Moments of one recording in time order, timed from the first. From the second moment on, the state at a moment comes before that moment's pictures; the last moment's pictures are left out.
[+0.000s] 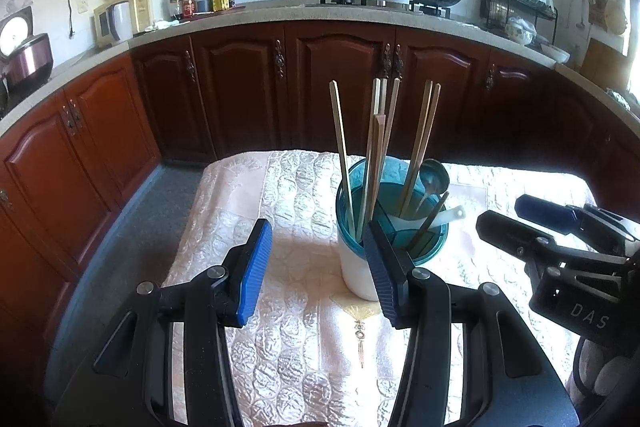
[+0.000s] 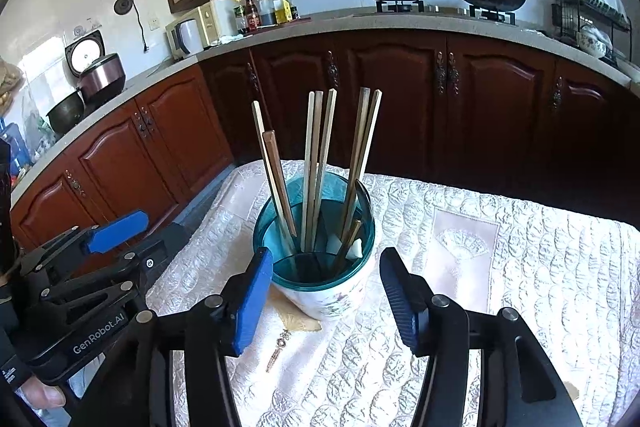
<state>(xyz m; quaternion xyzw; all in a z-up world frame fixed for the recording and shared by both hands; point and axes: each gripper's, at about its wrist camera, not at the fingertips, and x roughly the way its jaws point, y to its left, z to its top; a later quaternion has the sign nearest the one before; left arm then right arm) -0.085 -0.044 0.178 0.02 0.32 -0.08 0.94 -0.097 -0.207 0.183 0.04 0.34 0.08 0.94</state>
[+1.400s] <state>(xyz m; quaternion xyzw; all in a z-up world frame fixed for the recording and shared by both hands) -0.091 -0.044 0.178 0.02 0.32 -0.07 0.95 -0.098 -0.201 0.179 0.03 0.35 0.07 0.93</state>
